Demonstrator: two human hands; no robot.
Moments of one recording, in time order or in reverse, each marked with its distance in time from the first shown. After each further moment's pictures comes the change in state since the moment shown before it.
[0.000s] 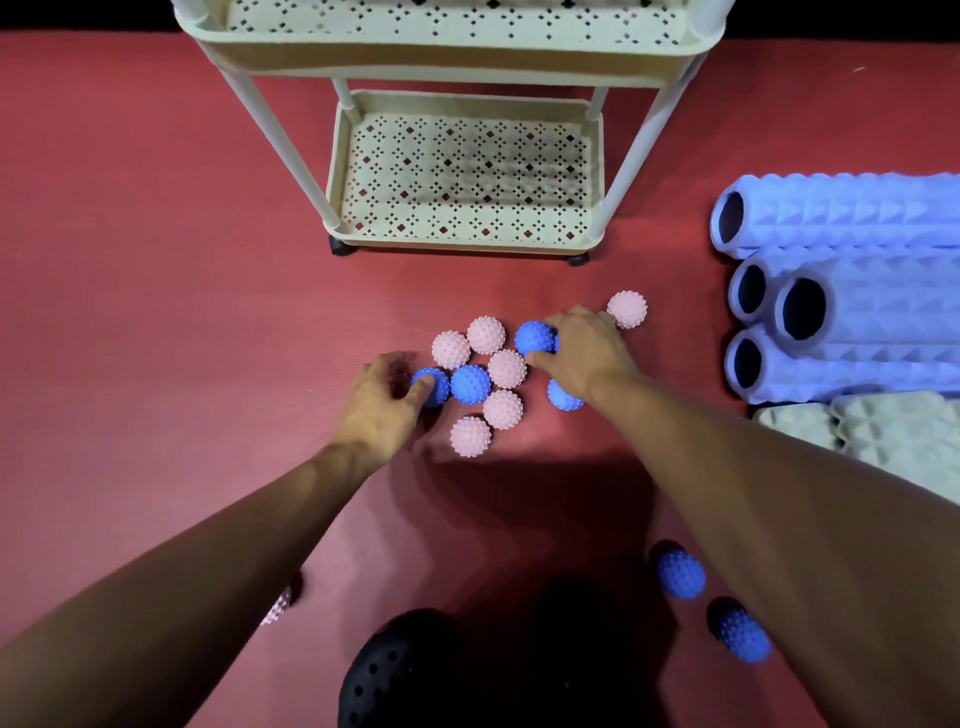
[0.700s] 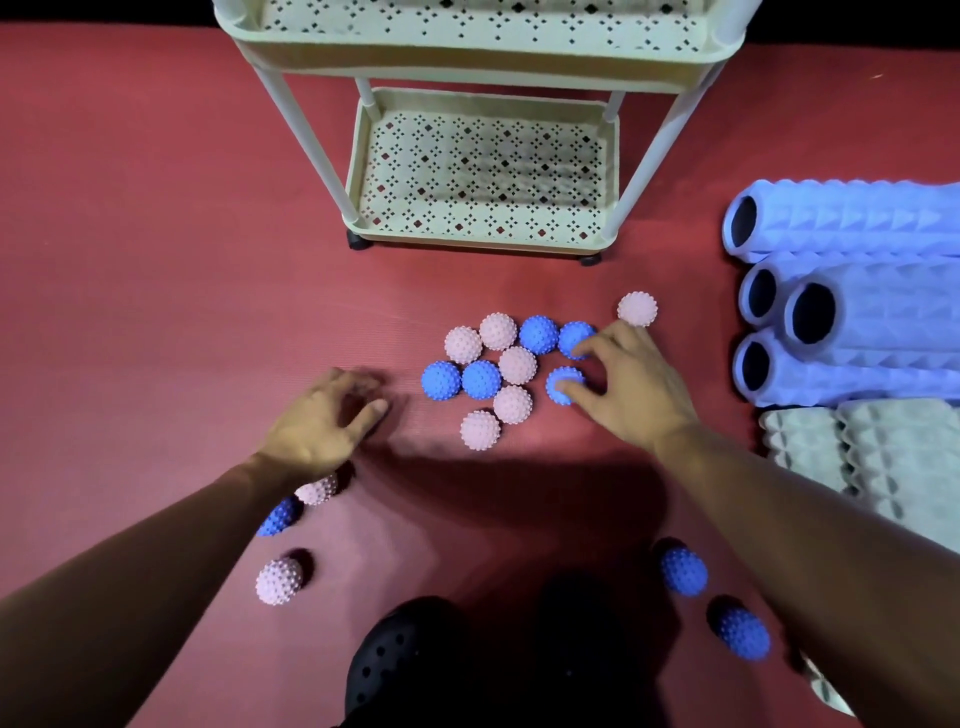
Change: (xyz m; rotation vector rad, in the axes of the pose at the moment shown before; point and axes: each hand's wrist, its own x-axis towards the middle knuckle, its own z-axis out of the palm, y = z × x) left_hand -0.025 -0.025 -0.075 0.476 -0.110 0.280; right_hand -0.051 0.039 0.002 0.007 0.177 -0.189
